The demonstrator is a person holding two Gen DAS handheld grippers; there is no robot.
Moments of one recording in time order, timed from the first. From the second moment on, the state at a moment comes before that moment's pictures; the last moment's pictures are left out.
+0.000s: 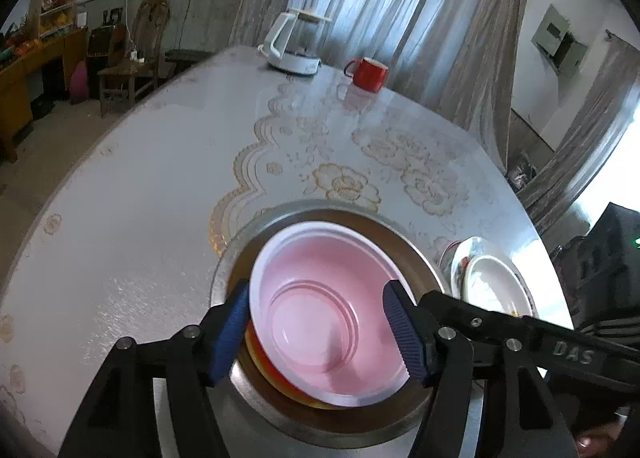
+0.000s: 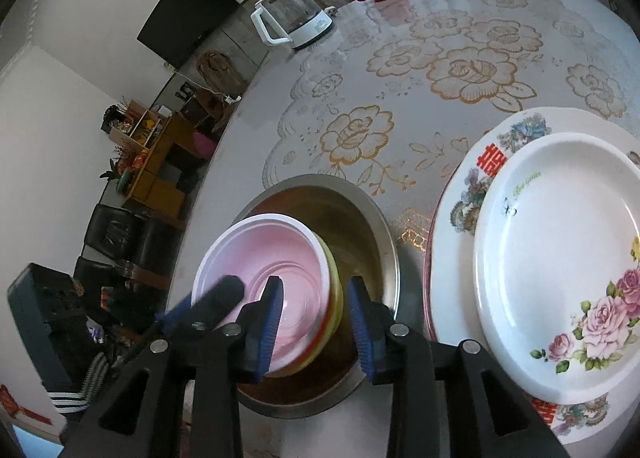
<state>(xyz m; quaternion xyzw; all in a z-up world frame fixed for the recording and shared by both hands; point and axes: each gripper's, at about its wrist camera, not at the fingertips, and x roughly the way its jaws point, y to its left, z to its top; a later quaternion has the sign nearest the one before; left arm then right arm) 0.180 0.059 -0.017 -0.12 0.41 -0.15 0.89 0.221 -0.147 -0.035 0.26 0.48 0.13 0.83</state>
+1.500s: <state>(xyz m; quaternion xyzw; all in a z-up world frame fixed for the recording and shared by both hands) 0.153 0.081 -0.007 -0.08 0.36 -0.08 0.93 0.185 -0.160 -0.021 0.24 0.44 0.10 0.86</state>
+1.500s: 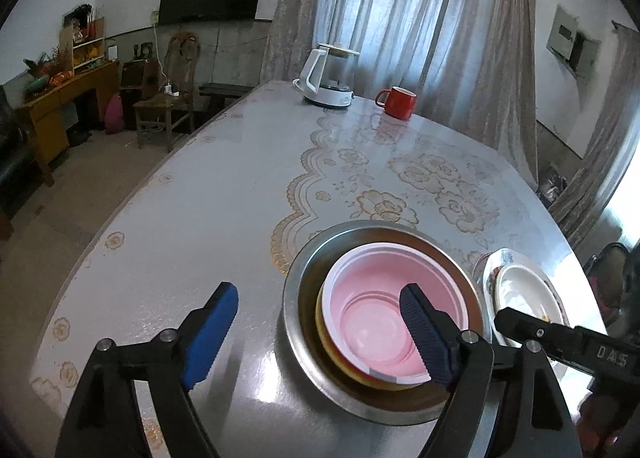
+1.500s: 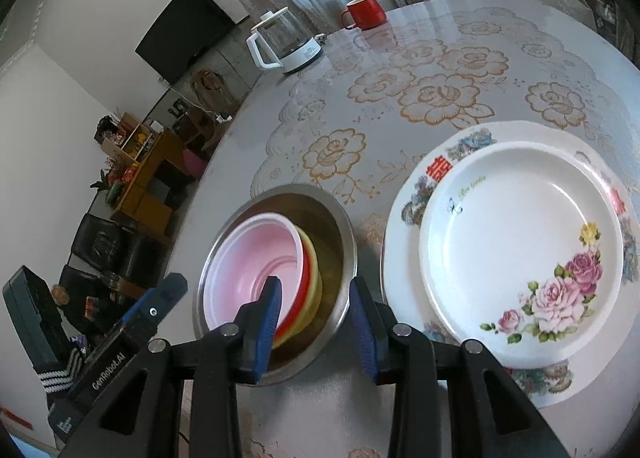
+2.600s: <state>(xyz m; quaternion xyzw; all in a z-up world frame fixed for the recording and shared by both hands) 0.171 0.123 -0.045 -0.17 0.40 -0.08 0.89 0.178 -0.146 -0.052 0.25 0.47 0.10 0.84</state>
